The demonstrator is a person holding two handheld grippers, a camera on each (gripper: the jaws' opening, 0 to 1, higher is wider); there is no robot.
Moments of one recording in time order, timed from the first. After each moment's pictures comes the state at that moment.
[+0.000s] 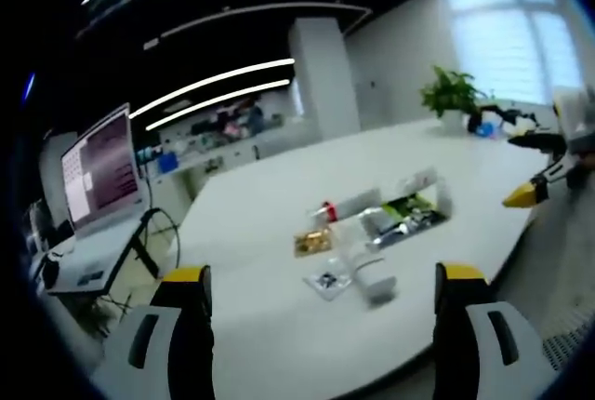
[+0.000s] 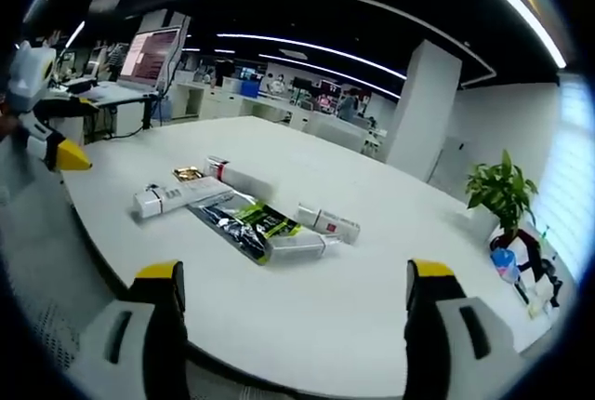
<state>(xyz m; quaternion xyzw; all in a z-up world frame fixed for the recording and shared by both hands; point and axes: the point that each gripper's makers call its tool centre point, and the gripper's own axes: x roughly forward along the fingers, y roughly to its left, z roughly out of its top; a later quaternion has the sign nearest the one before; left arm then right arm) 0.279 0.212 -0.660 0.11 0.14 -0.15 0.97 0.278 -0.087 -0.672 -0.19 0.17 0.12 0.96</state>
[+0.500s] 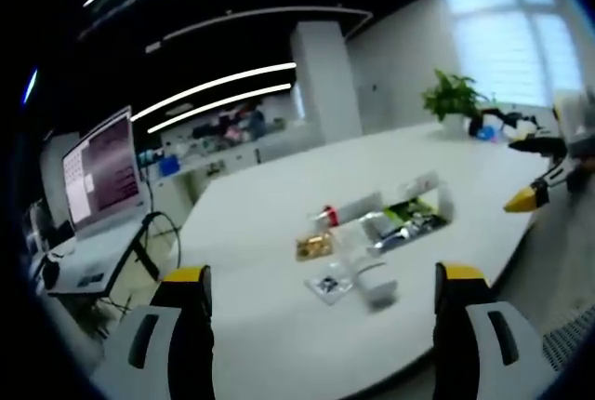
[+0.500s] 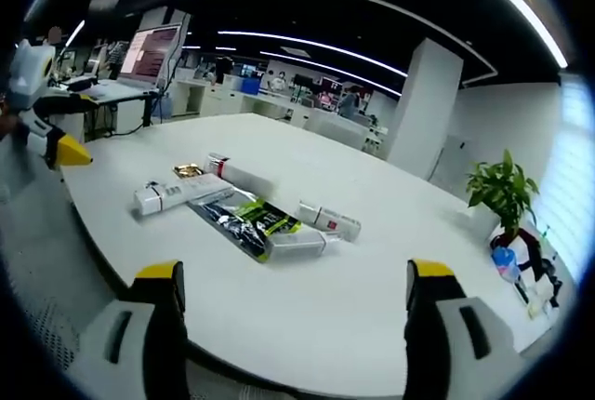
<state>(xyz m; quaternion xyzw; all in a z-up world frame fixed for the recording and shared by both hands) 0.279 0.210 -0.658 0.11 0.13 -0.15 0.97 0.278 -0.088 -0.674 -0.20 0.17 0.12 0.96</state>
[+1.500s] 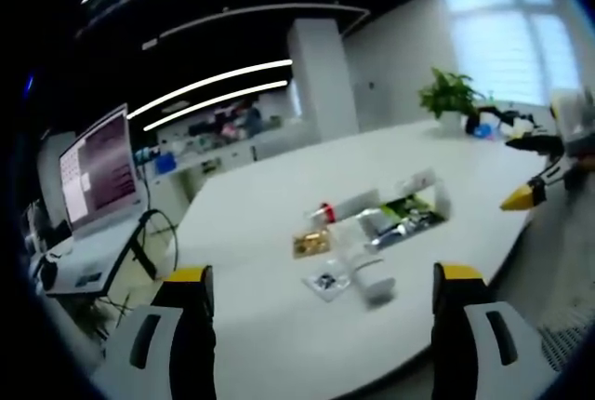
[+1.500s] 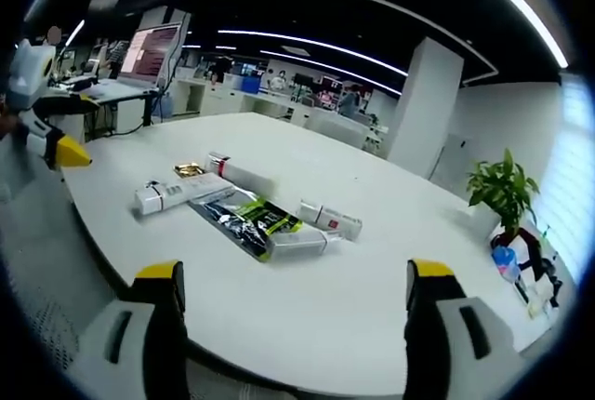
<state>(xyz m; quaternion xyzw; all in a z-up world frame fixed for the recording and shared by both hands) 0.276 0.210 -0.660 0.11 0.14 -0.16 0.97 0.277 -0.086 -0.676 -0.20 0.18 0.12 0.96</state>
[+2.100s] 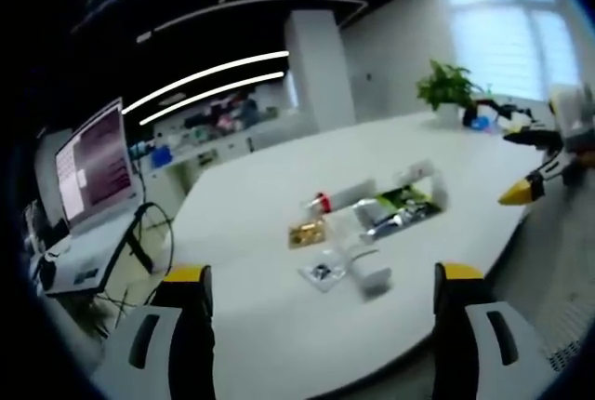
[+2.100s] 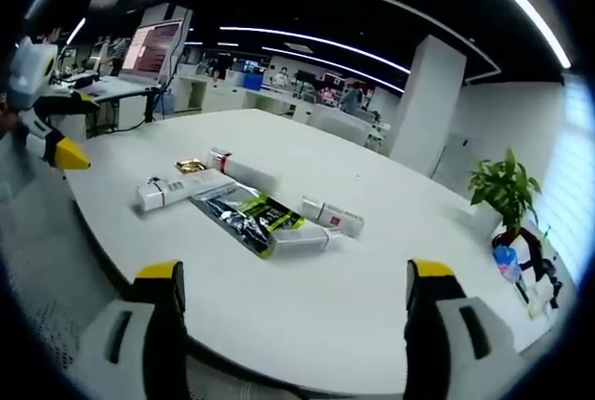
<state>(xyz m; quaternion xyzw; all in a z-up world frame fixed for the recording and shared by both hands) 0.272 0.208 -0.667 0.11 0.17 -0.17 0.97 0.277 -0.087 -0.677 -0.20 0.18 0.13 0.96</state>
